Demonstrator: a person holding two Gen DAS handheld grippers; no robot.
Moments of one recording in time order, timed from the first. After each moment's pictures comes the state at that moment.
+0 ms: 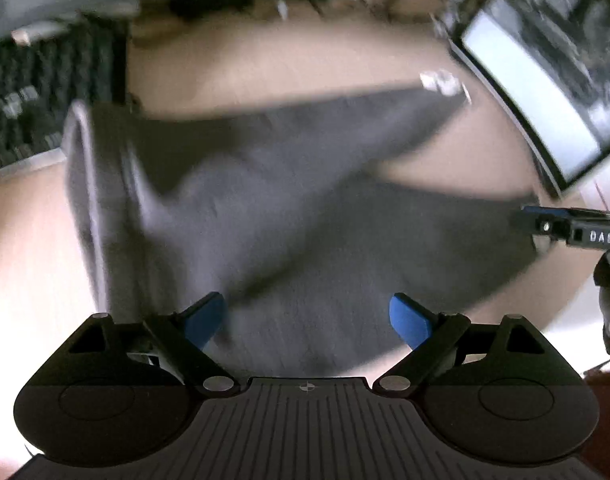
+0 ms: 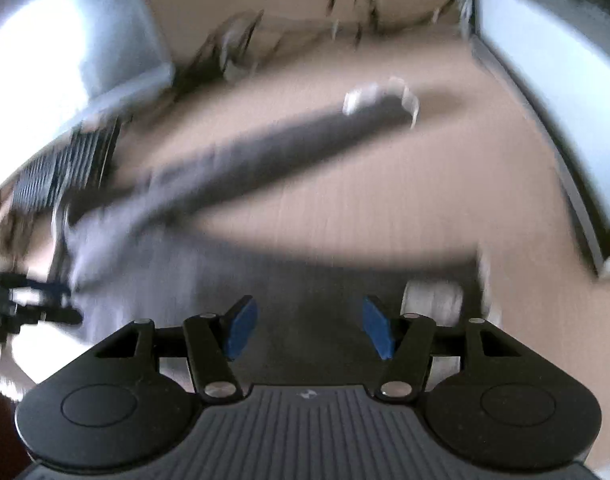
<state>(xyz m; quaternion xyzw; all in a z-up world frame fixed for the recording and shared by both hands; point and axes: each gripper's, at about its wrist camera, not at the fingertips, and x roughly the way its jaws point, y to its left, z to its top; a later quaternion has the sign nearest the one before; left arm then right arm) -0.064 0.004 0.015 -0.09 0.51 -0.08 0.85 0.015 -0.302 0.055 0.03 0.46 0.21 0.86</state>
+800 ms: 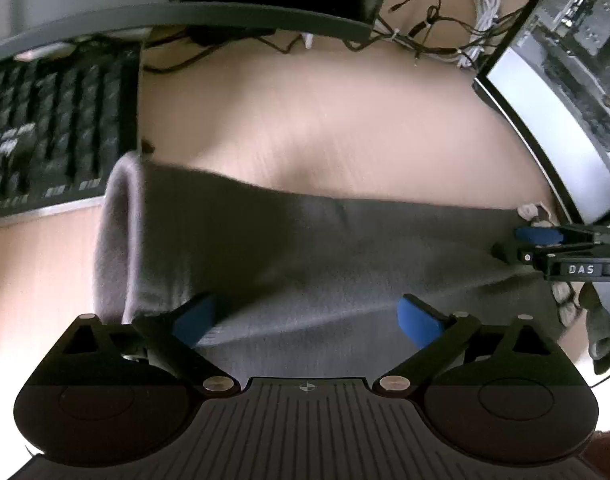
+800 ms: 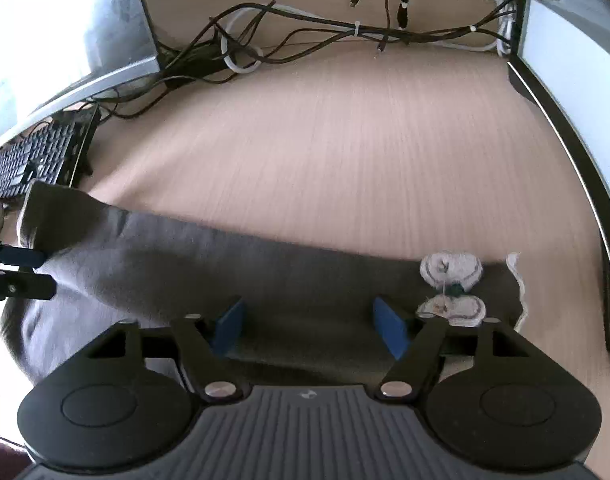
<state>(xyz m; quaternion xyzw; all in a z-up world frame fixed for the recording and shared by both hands) -0.010 0.019 0.009 -0.11 0.50 -0.06 0.86 0.069 -0.304 -0.016 -0.03 0.48 0.22 0.85</state>
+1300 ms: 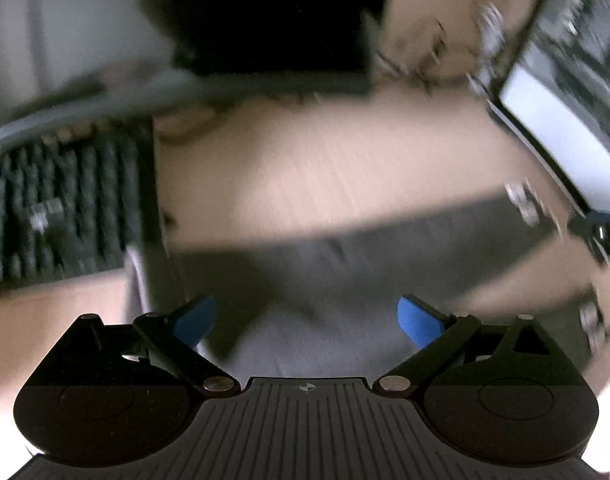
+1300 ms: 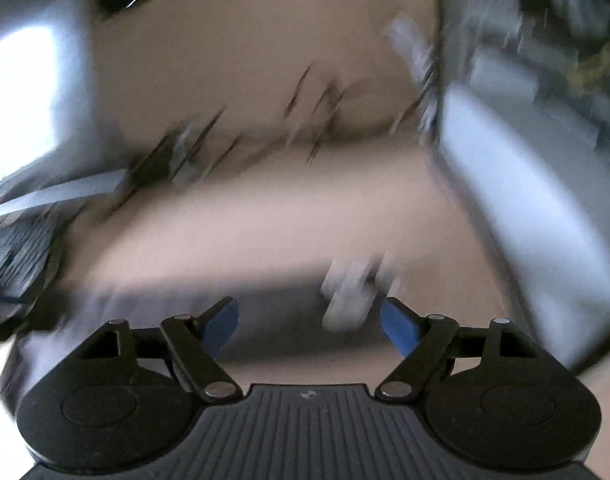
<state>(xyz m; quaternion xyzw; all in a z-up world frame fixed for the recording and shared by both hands) -0.021 0.006 0.028 -0.05 0.47 -0.03 0.88 0.018 -0.325 0.014 0.00 0.41 0.19 0.89</state>
